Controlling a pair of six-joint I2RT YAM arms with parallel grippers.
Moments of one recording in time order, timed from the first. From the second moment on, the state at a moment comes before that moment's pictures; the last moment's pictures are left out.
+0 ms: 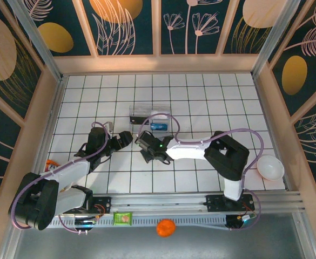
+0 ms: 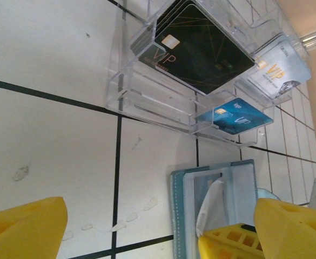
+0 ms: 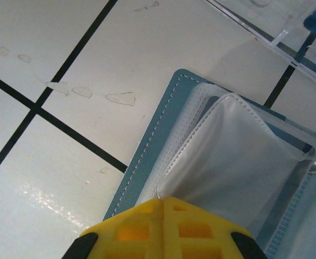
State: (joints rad) left arm -0.35 1.17 0.33 0.24 0.30 -0.81; right arm 1.09 1.85 1.08 -0.29 0.22 0.38
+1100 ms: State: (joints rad) left arm -0.66 1.51 0.43 0.35 0.34 -0.86; right arm 0.99 1.65 0.81 0.03 -0.07 0.55
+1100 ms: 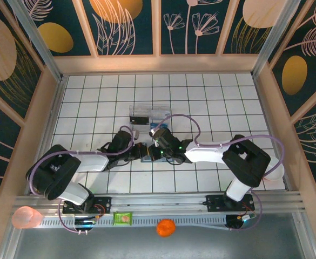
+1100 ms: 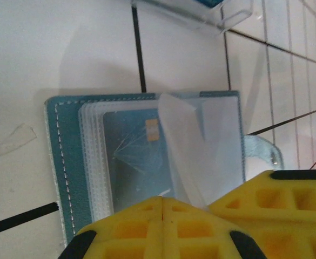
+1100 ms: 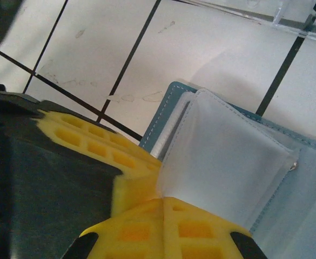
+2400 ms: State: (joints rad) left arm -0.86 1.68 0.73 0.15 0.43 -0.80; right arm 0.92 1.24 0.64 -0.12 0.21 0.68
